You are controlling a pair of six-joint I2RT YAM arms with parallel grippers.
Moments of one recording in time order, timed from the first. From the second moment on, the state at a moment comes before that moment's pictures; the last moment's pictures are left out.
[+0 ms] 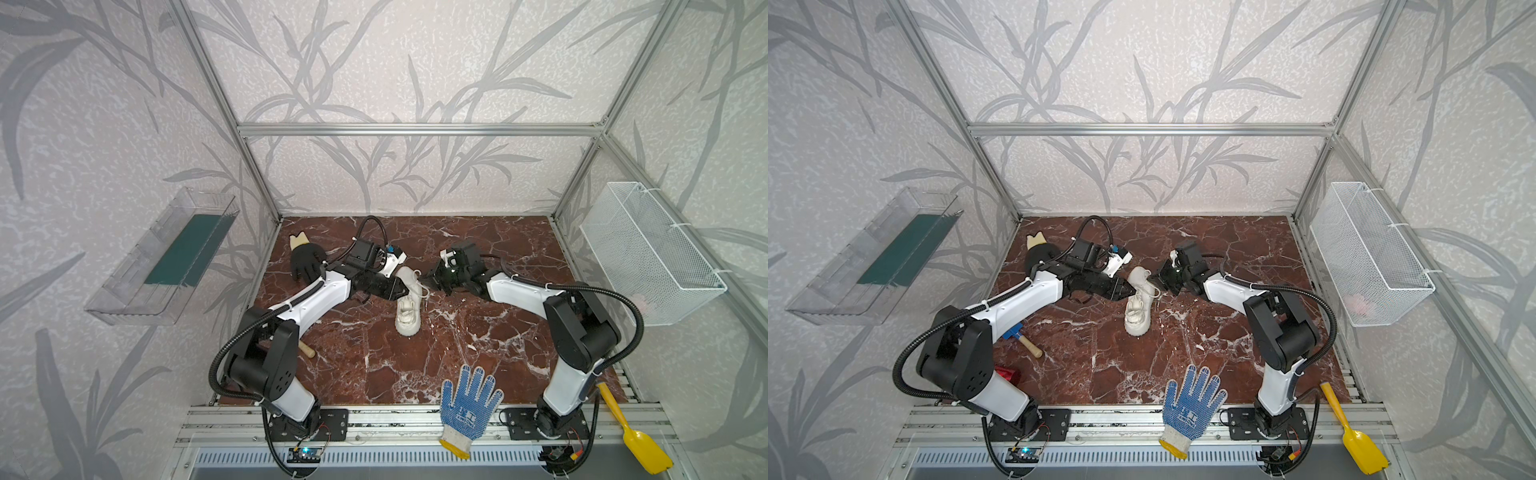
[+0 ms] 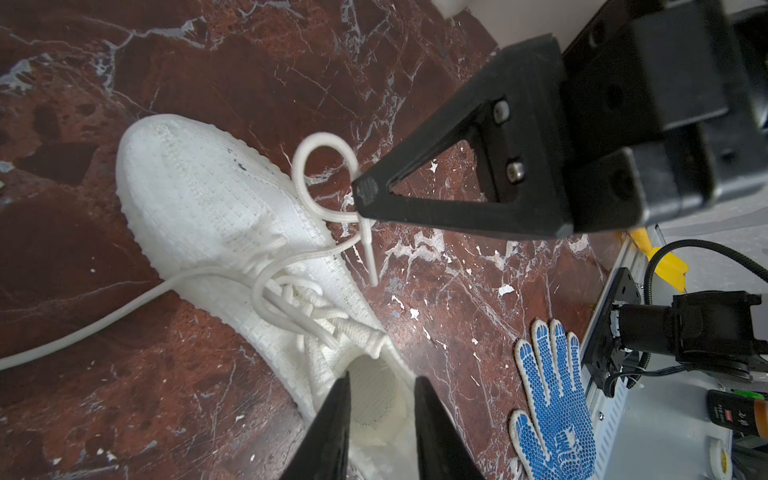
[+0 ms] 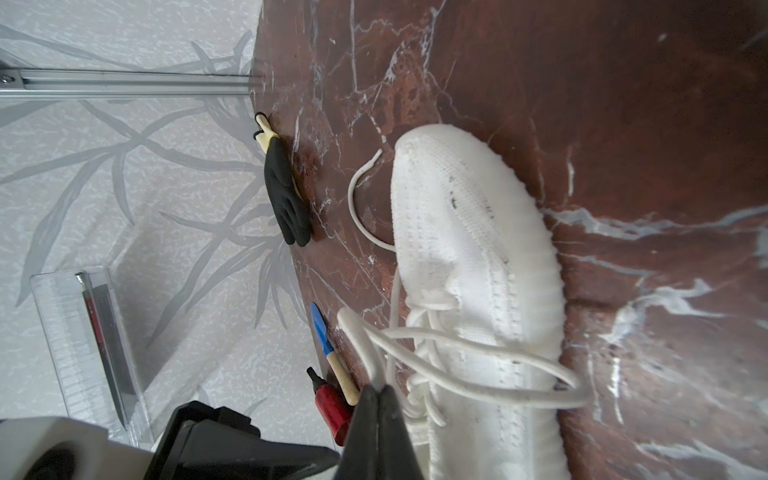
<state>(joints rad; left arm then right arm) -0.41 1.59 1.09 -0.45 0.58 -0.10 0.52 1.81 1.09 0.08 -0.53 1.22</state>
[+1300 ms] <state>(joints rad) -0.38 1.59 0.97 -0.31 0.59 -0.24 0.57 1.93 1.04 0.27 -0.52 1.34</state>
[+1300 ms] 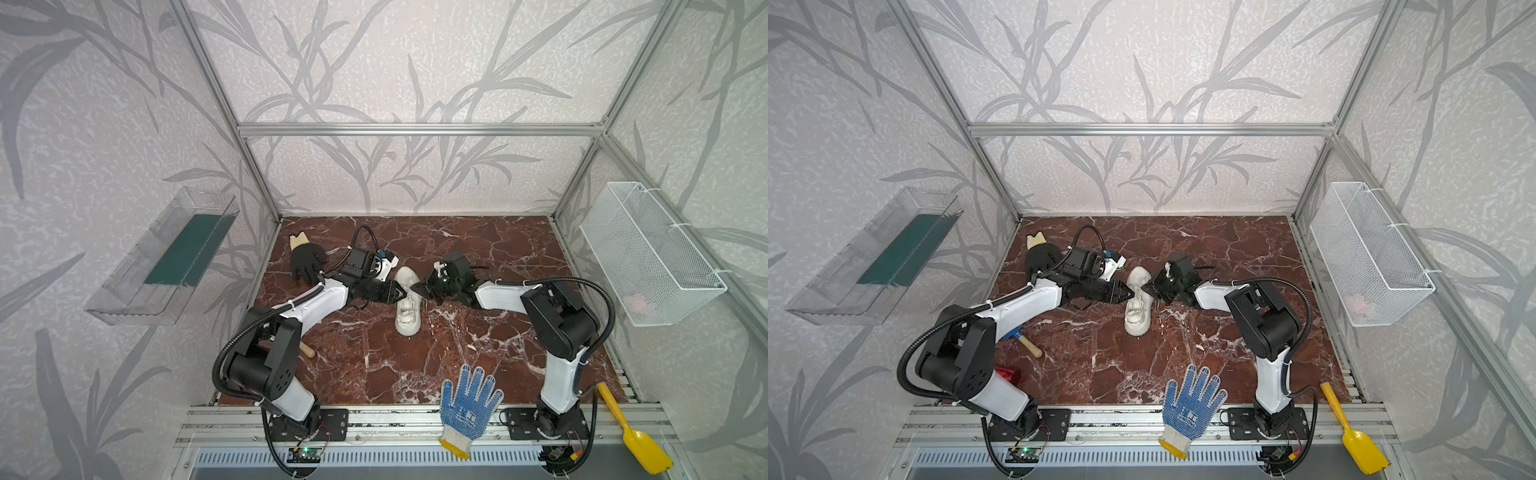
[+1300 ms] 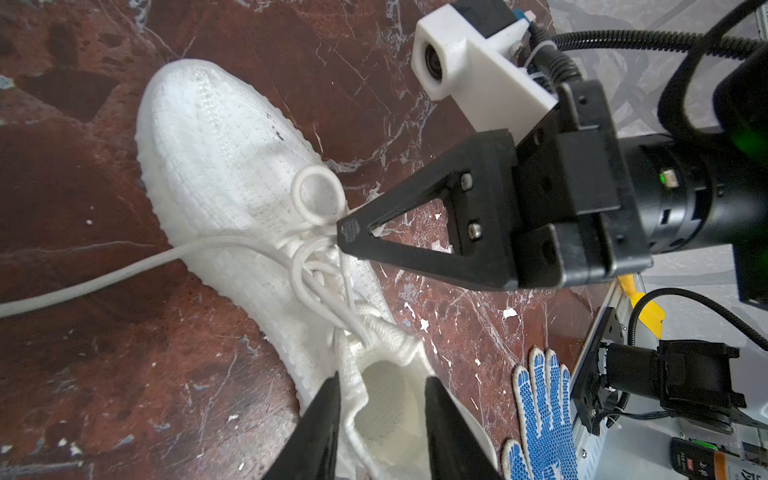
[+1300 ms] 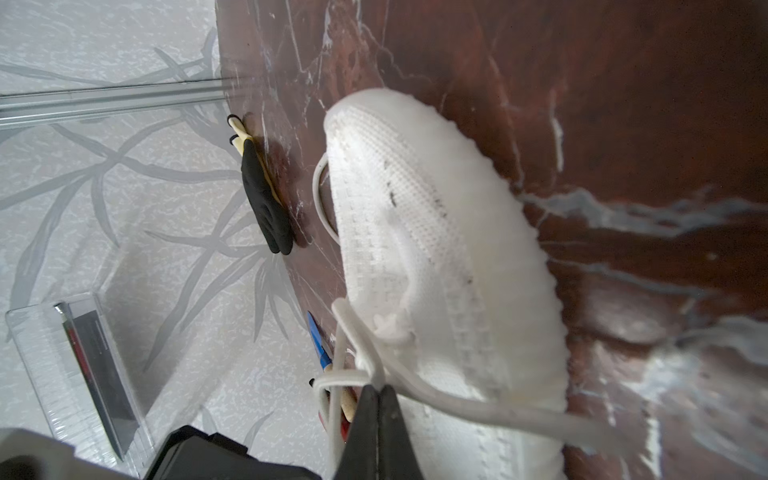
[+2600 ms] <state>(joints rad) -0.37 1.59 0.96 -0.26 0.59 -0.26 0.58 1.93 0.98 0.38 -0.57 1.38</state>
